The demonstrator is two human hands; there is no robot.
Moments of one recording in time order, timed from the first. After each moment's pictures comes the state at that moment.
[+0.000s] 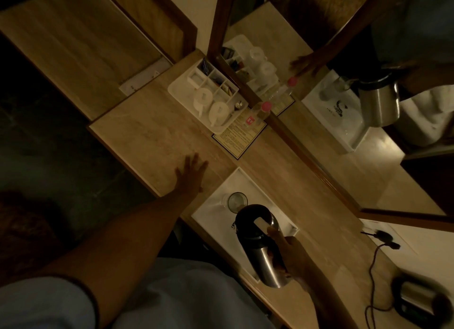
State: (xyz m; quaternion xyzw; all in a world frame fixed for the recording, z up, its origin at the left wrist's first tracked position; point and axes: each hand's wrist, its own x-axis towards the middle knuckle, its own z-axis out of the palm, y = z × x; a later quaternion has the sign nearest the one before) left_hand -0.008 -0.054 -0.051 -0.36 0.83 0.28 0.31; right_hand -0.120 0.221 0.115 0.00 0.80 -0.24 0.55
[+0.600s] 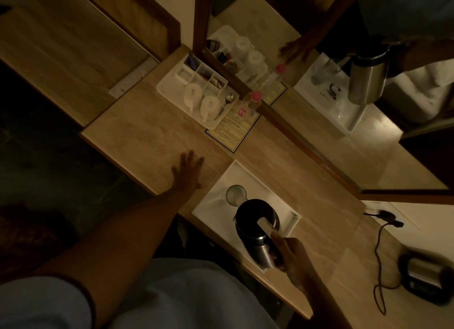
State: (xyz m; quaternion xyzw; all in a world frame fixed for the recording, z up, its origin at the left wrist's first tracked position) left_hand -0.011 -0.050 -0.050 -0.36 0.84 0.26 0.32; right_hand -0.095 0.263 0.098 -0.10 0.82 -0.31 0.46
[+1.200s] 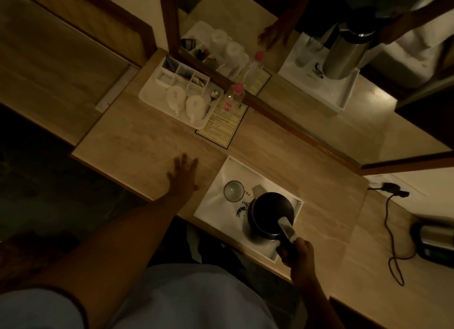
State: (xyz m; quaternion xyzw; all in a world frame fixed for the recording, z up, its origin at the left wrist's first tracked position) left_hand -0.014 -0.047 -0.051 -0.34 0.84 0.24 0.33; right_hand -0.064 0.310 0.045 0.02 0.77 -0.53 0.34
